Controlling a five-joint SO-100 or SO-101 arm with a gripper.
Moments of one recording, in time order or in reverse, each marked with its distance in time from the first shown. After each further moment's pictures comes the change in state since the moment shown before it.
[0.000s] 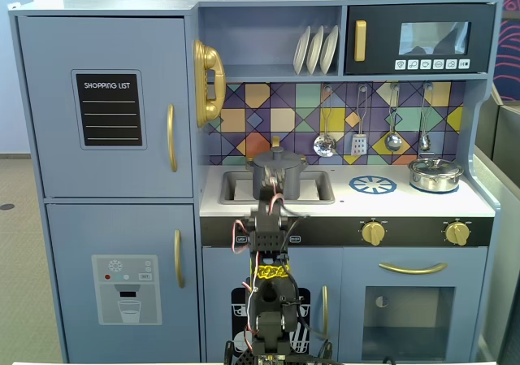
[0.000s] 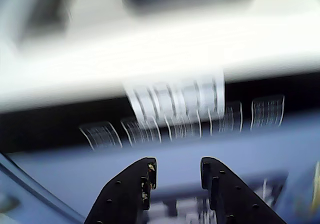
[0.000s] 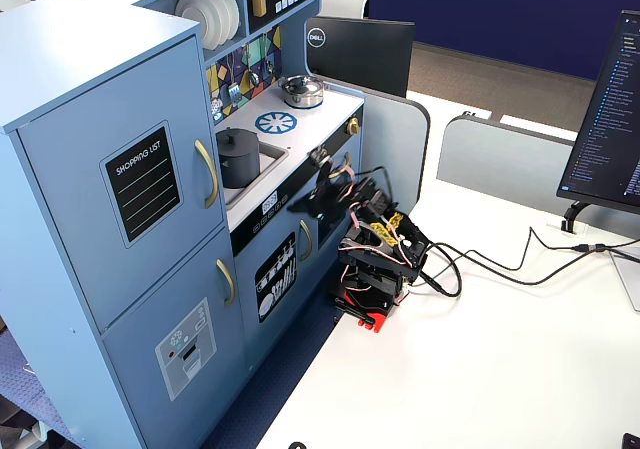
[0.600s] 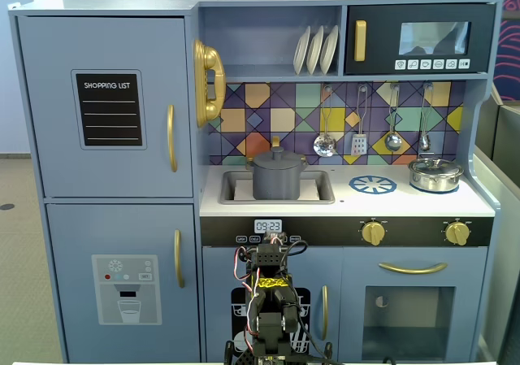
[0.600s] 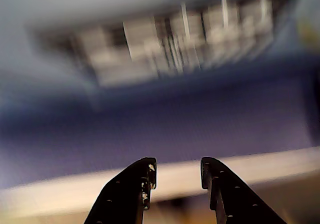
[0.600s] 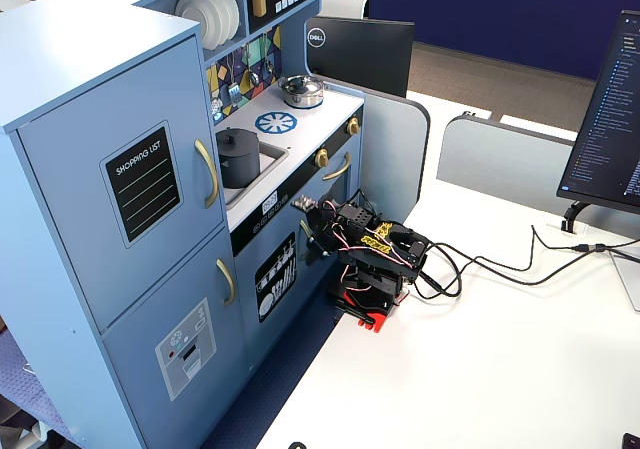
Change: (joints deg) arm -1.8 1.1 25.1 9.0 -4.5
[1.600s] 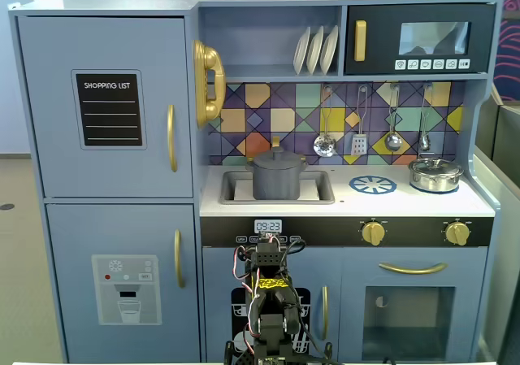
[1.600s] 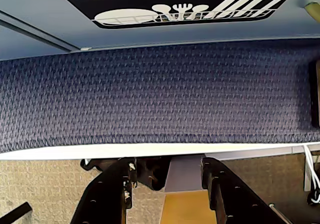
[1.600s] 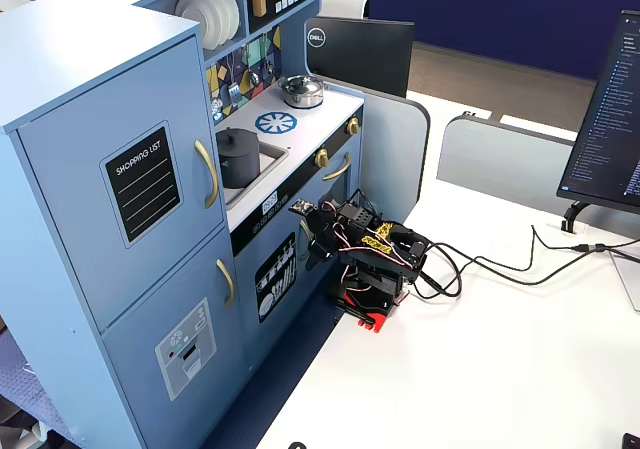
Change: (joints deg) arm -0.9 0.3 -0.5 6.2 -2.8
